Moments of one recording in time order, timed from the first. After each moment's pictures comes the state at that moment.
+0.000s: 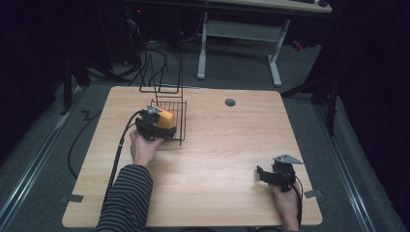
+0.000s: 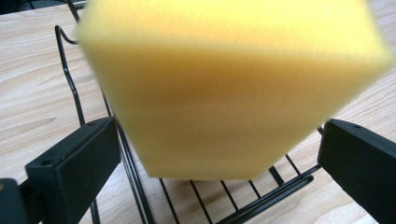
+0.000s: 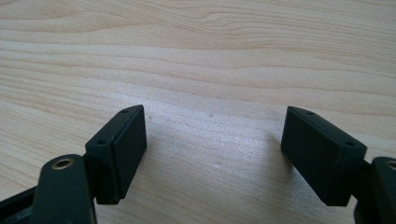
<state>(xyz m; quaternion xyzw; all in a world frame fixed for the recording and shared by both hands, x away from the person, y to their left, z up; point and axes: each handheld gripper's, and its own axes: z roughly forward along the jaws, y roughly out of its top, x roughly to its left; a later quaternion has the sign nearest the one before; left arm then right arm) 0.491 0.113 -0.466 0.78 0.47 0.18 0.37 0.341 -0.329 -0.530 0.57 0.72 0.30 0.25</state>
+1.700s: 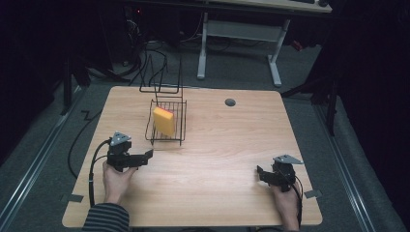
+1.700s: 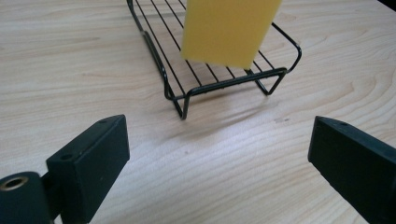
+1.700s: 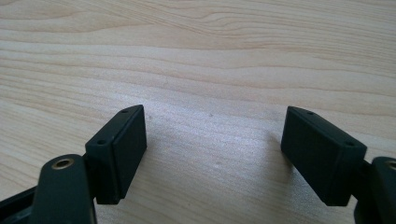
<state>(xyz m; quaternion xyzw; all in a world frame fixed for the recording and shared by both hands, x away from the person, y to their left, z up) 0.392 0.189 -0.478 0.74 0.49 0.16 0.42 0.341 -0.329 -0.531 0.57 0.72 0.30 0.25</state>
